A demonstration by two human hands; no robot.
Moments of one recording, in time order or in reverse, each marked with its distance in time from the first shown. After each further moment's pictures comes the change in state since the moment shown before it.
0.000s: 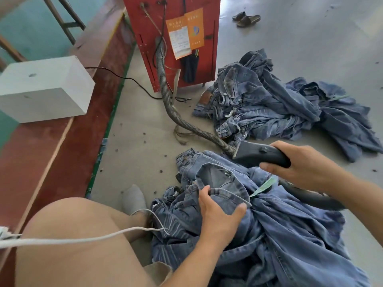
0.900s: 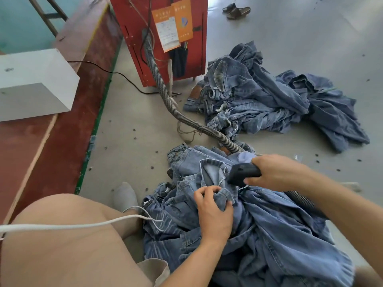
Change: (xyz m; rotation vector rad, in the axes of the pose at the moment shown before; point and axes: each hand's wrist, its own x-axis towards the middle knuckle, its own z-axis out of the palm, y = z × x) left_hand 0.006 -0.017 0.031 0.139 0.188 0.207; right_hand 0.018 0.003 0.038 -0.336 -0.350 0.147
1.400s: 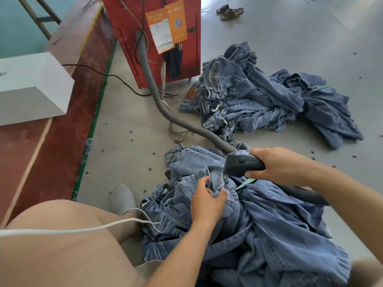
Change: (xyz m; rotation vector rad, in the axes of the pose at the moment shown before) left_hand 0.032 0.005 -0.013 0.046 -0.164 -0.191; right_hand -0.016 0.010 -0.015 0.104 0.085 -0.085
